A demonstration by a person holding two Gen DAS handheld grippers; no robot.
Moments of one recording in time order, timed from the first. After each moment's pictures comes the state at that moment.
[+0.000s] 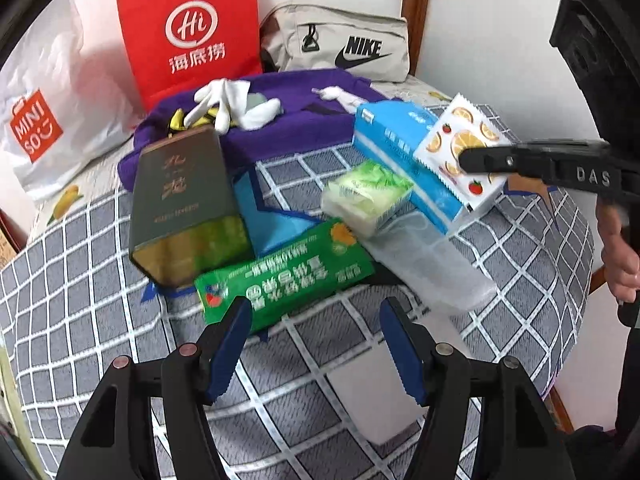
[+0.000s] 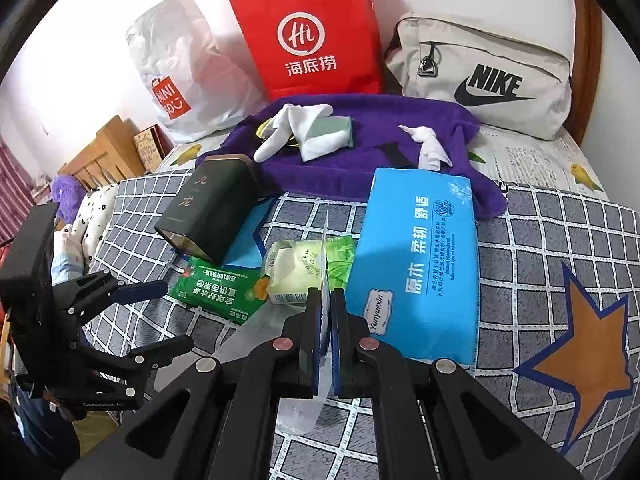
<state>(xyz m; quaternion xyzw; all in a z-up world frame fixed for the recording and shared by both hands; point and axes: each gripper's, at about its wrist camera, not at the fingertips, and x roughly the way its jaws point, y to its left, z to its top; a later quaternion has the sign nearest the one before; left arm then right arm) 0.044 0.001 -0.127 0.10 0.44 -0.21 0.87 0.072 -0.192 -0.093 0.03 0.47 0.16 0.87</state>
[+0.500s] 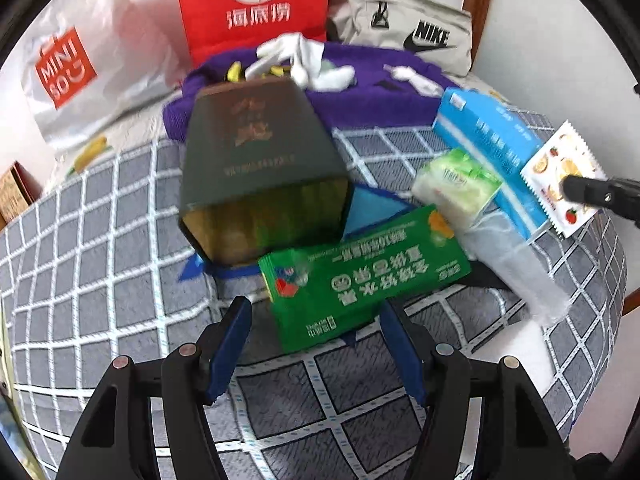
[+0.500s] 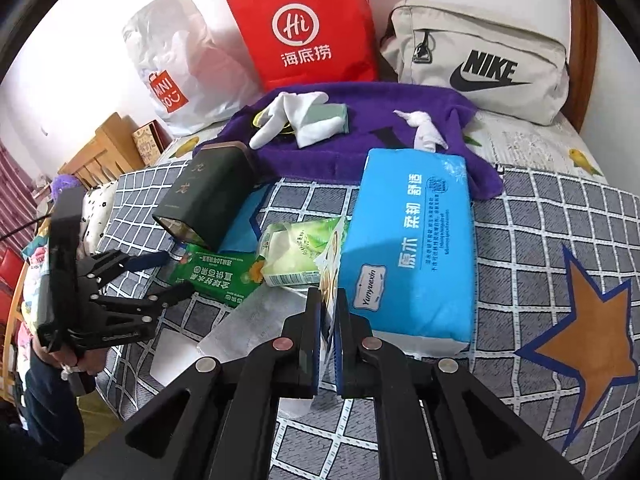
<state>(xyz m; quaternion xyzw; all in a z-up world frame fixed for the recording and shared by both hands) 0.076 0.038 -0.163 0.07 0.48 -0.14 0.86 0.068 -0.199 -0.101 0.04 0.48 0.17 0.86</state>
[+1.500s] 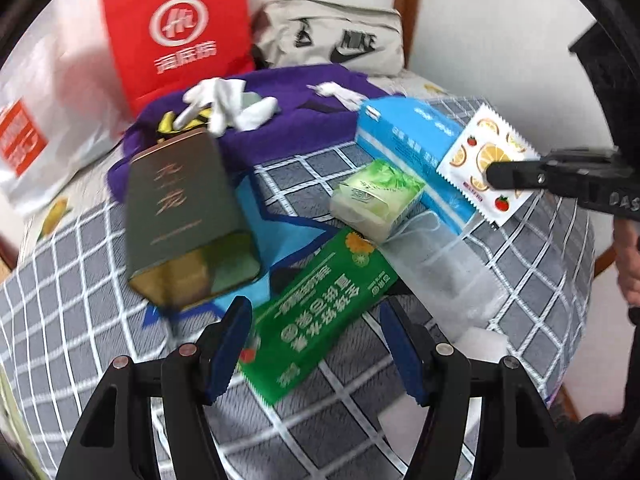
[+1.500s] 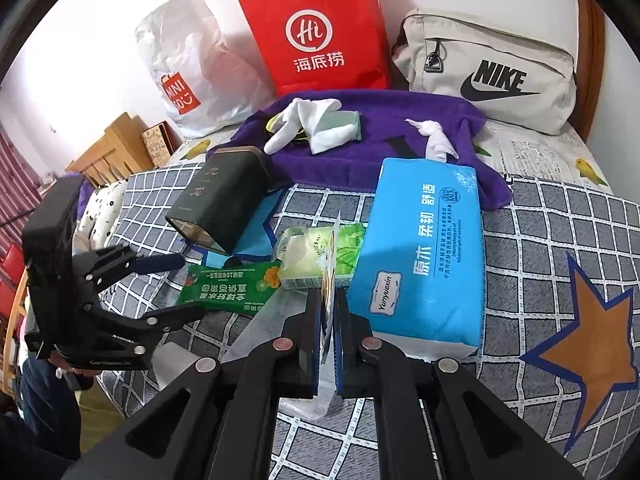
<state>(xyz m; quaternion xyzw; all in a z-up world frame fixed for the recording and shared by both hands) 0.063 0.001 -0.133 0.12 0.45 -0.24 0.85 0.062 -0.194 -0.094 0.04 0.47 0.18 0.86</state>
